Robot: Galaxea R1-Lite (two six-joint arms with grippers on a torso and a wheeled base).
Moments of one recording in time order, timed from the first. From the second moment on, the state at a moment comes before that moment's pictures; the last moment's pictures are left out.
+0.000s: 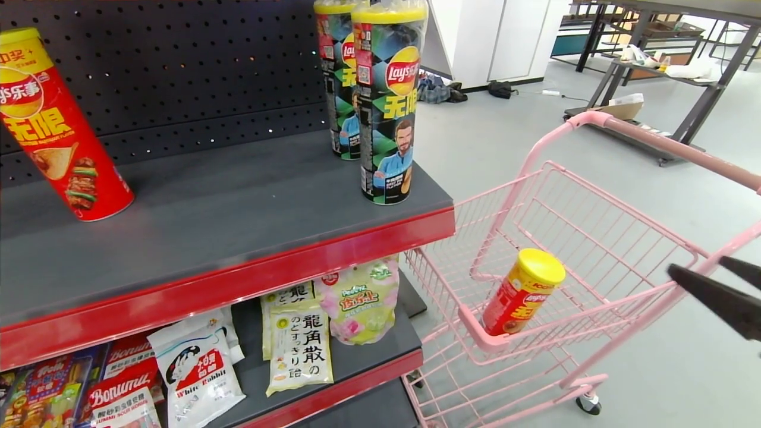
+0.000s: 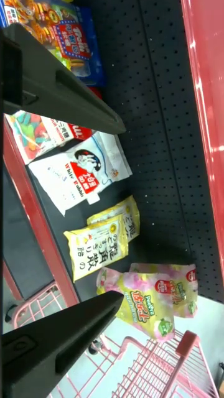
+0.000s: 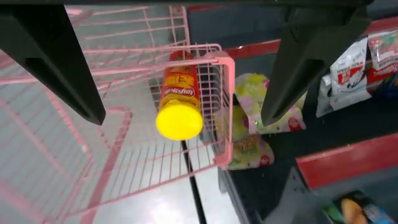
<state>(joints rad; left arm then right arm) 0.00 0.00 0.00 0.00 -0.02 -0.01 0.12 0.95 -0.30 -0.57 0.18 0.15</state>
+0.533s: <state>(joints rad) 0.00 0.00 0.00 0.00 -0.02 -0.01 0.17 1.62 -0.22 -1.07 0.23 0.18</state>
